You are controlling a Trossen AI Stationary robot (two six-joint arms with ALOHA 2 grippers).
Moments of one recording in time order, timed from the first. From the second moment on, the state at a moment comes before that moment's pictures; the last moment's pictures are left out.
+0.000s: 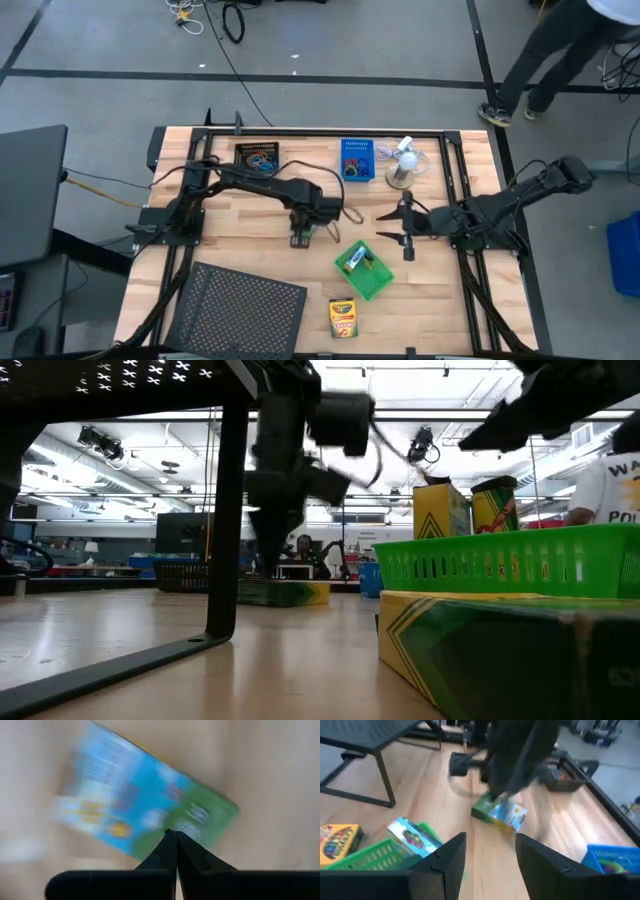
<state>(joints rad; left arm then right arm) 0.01 2.06 1.57 -1.03 -0.11 0.01 0.34 0.89 0.47 -0.01 0.38 0.02</state>
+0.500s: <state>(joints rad) 0.07 1.65 1.29 -0.72 -0.27 -0.26 0.10 0.89 0.47 -0.04 0.01 0.09</state>
